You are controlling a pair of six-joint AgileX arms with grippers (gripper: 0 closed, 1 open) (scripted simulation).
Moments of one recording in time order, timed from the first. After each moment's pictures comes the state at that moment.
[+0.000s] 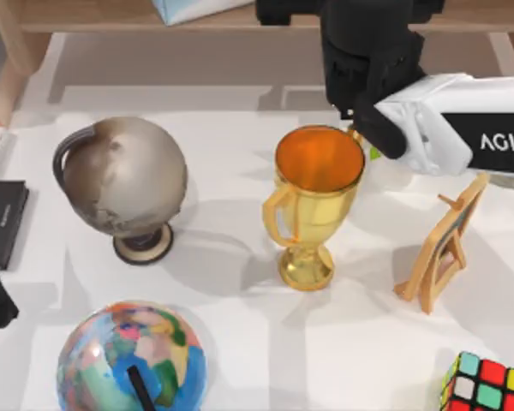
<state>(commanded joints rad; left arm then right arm) 0.00 0.00 0.00 0.00 0.00 0.00 0.60 2.03 1.36 0.67 0.64 0.01</state>
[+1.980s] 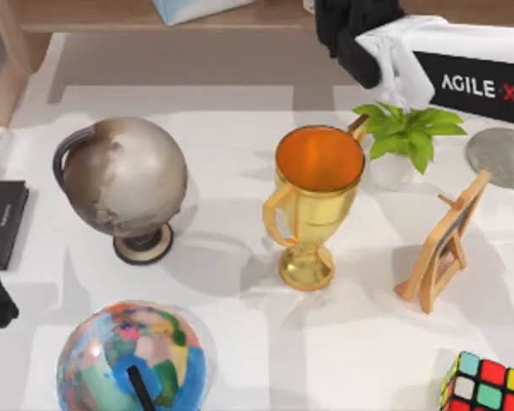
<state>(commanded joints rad) 0.00 0.00 0.00 0.00 0.00 0.00 0.51 2.28 1.75 0.52 0.55 0.00</state>
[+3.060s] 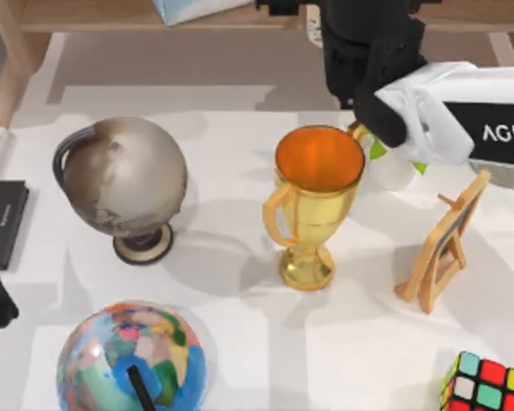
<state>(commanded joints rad) 0.00 0.00 0.00 0.00 0.00 0.00 0.60 2.02 1.38 0.62 0.63 0.01</state>
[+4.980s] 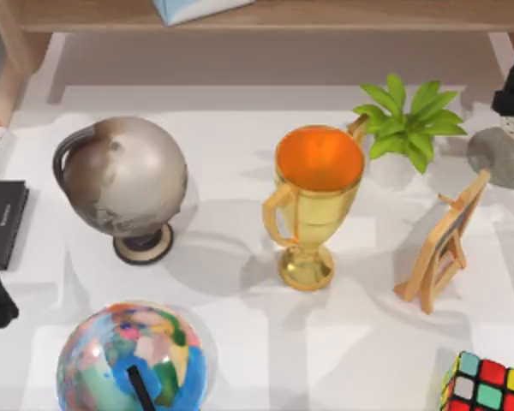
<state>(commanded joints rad) 0.00 0.00 0.00 0.00 0.00 0.00 0.01 1.90 0.76 1.03 0.04 0.01</state>
